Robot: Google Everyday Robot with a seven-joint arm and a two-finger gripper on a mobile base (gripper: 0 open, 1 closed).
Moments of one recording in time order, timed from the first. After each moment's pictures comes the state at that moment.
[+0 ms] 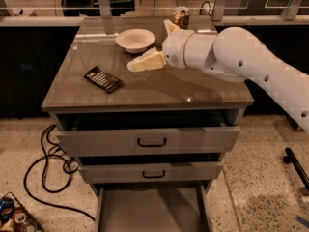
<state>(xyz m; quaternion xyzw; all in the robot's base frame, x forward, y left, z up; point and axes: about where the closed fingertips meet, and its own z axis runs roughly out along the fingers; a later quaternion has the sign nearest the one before) 0.692 0.004 0.926 -0.42 0.64 0.19 0.61</state>
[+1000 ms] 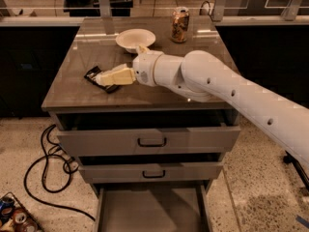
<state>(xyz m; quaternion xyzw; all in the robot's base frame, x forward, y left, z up) 0.665 0.095 0.887 -0.38 0.65 0.32 0.58</state>
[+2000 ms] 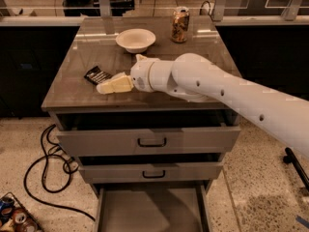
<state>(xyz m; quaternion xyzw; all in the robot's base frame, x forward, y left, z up) 0.671 0.097 0.845 -0.38 0.70 0.28 0.53</state>
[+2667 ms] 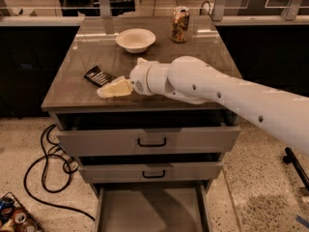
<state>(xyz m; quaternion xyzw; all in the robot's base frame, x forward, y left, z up) 0.666 0.097 0.832 -0.38 0.72 0.25 0.52</state>
